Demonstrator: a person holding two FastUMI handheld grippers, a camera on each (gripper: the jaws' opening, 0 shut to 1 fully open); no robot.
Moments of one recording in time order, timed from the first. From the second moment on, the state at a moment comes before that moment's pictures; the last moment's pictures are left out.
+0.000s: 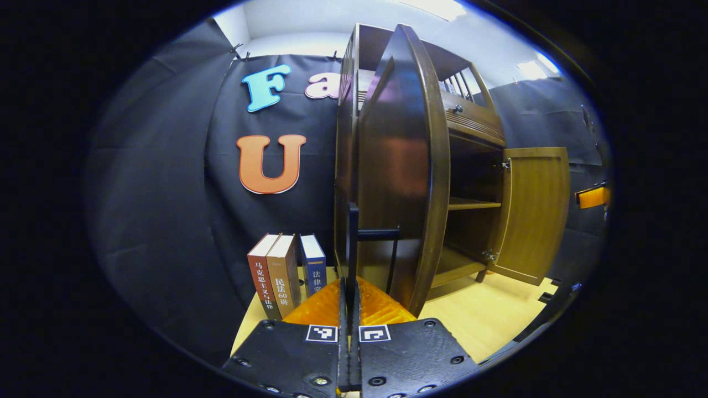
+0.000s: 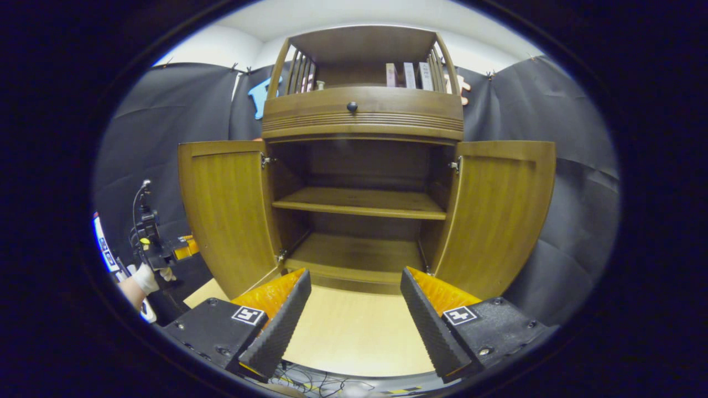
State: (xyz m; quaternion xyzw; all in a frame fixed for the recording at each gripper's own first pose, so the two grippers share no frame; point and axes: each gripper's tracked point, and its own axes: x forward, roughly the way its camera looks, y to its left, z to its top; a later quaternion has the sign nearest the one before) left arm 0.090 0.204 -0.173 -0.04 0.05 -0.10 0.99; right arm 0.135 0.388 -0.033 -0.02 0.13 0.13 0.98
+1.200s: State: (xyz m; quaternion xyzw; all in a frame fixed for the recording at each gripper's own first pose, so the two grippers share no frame) left arm 0.032 0.267 -0.189 -0.03 0.10 -0.02 0.99; right arm 0.146 0.360 -0.025 -0.05 0.11 0.18 0.98
